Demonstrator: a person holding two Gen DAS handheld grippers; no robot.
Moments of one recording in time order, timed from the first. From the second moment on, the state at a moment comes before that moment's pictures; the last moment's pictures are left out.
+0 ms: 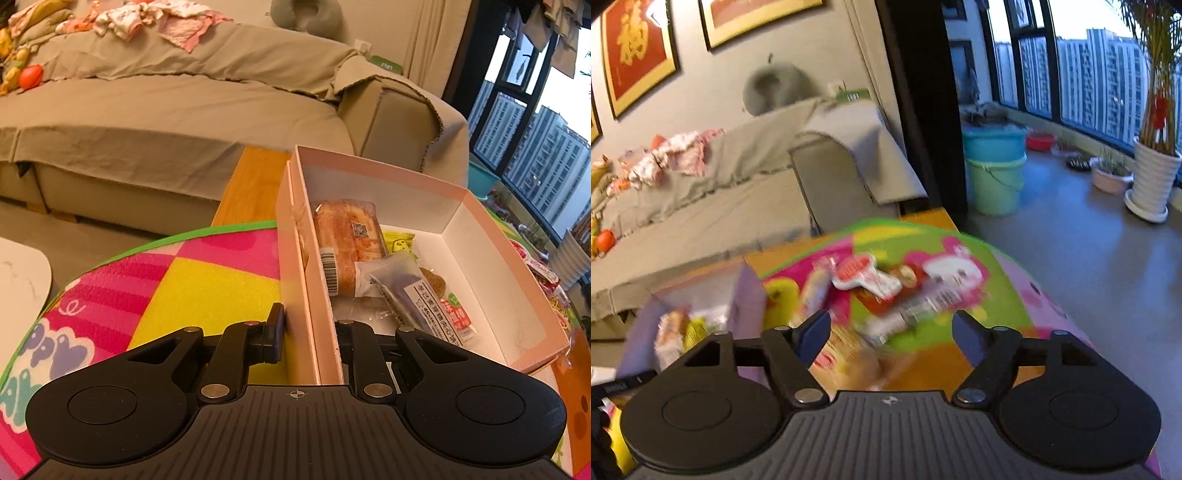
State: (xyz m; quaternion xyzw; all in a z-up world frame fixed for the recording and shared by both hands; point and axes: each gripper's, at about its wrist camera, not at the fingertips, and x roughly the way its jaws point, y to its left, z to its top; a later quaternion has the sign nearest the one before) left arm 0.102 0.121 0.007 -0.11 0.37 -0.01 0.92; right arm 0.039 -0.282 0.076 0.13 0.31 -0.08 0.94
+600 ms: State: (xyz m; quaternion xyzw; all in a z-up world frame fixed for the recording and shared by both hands) left arm 0.100 0.119 0.009 -0.10 0.37 -0.02 0.92; right arm 0.183 -0.215 0.045 0.10 0.39 -0.01 0.91
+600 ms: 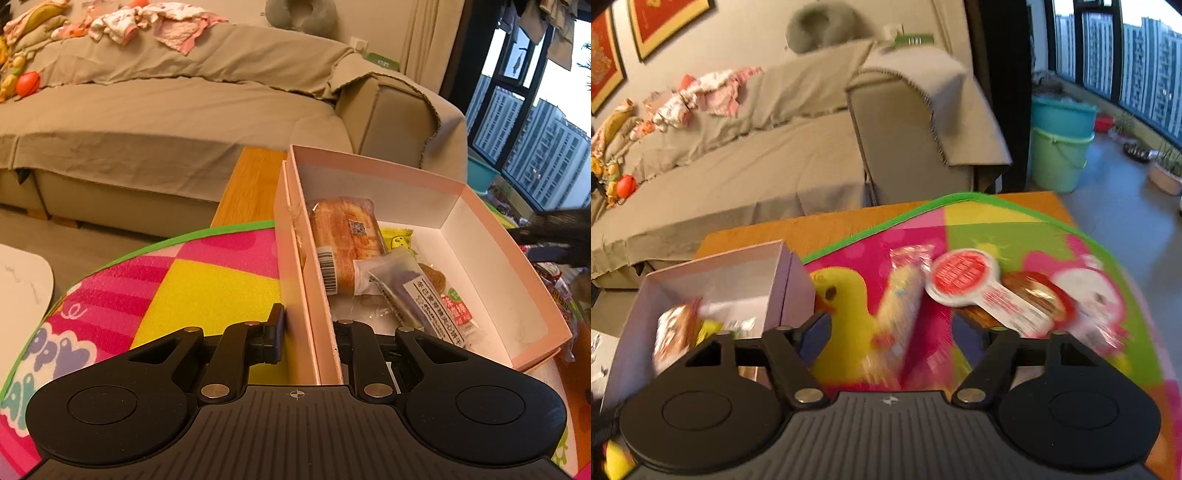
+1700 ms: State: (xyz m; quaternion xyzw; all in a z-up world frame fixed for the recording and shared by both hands) left arm 0.102 0.118 0.008 -0.10 0.37 -0.02 0.92; right arm 0.162 -0.282 0.070 0.04 0.39 -0.03 0.92
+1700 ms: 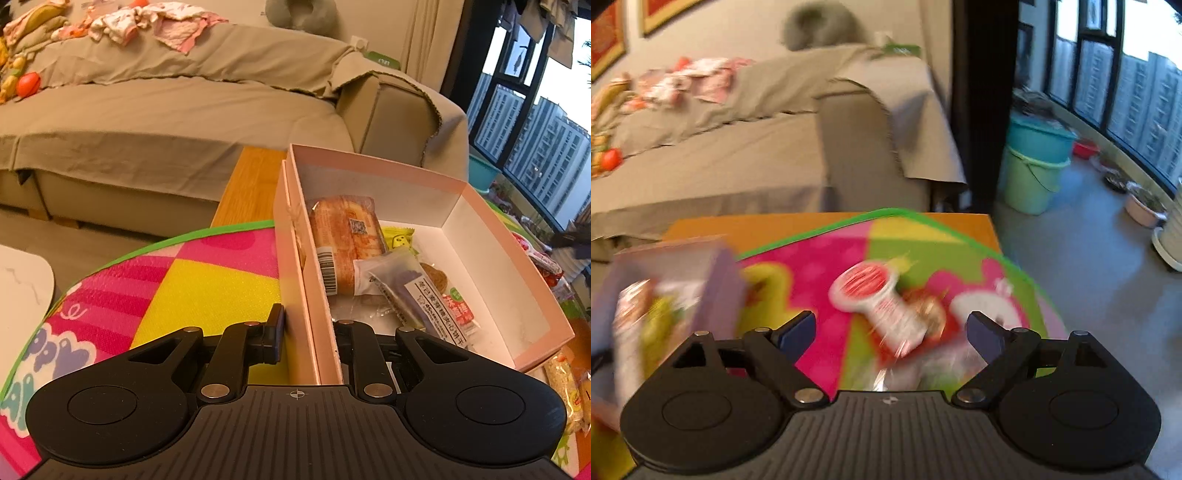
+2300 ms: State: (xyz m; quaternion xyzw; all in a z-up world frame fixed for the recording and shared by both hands) left arm 0.101 0.115 0.008 -0.09 0.37 -0.01 0.92; right arm 0.142 -0.291 0.037 0.08 0.46 0.04 0.88
